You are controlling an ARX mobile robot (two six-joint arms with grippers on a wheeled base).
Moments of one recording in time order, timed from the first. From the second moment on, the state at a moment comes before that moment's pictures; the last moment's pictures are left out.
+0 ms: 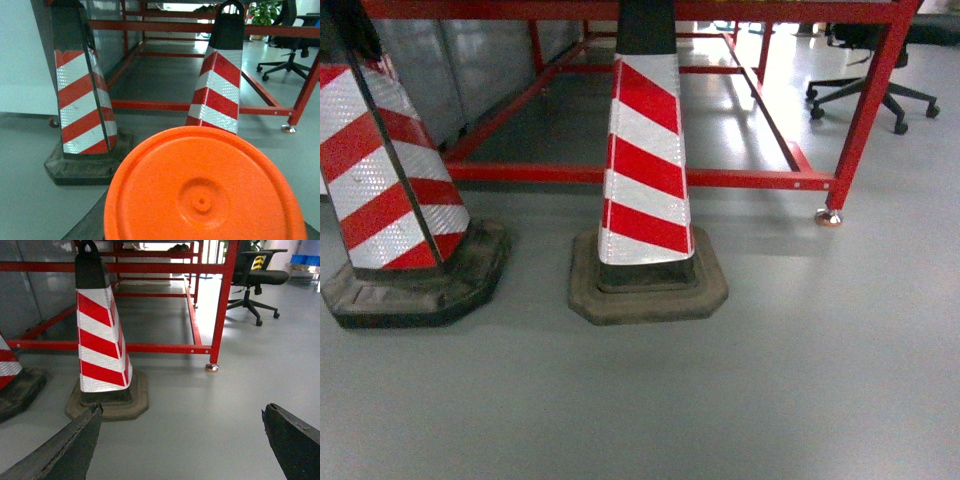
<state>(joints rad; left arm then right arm) 0.00 0.01 0.01 -0.01 0.00 -0.01 0.00 0.00 0.01 0.00 0.00 0.00</state>
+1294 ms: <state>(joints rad) 0.00 0.01 0.01 -0.01 0.00 -0.01 0.00 0.00 0.01 -0.01 0.00 0.00</state>
